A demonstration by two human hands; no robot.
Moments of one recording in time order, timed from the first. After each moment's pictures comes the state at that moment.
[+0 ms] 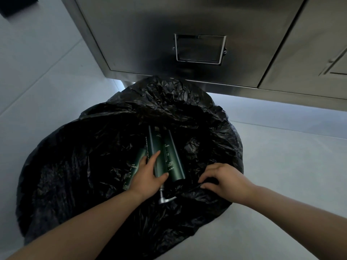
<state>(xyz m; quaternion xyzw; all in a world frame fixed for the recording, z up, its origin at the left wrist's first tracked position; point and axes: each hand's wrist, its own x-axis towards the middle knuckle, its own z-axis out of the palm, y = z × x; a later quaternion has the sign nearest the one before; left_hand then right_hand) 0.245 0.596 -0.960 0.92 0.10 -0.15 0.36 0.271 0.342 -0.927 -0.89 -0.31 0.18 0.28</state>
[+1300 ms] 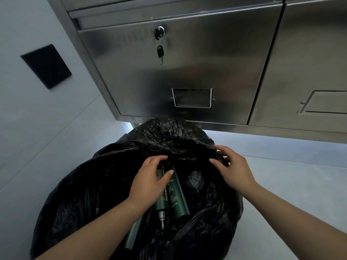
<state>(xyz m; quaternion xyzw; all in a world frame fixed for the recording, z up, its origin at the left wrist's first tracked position) 0.282 0.573 -0.846 0.94 0.01 0.05 0.33 0.339 0.334 -0.887 -0.87 -0.05 -0.05 0.48</state>
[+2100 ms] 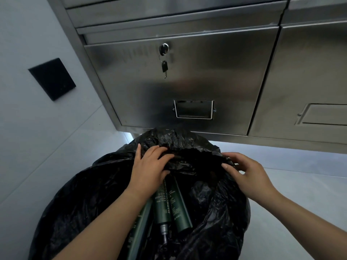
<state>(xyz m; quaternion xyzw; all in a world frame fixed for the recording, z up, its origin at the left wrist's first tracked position) 0.324 0.588 -0.821 0.99 -0.12 0.11 0.01 0.329 0.318 -0.853 -0.85 -0.08 -0.08 0.51</state>
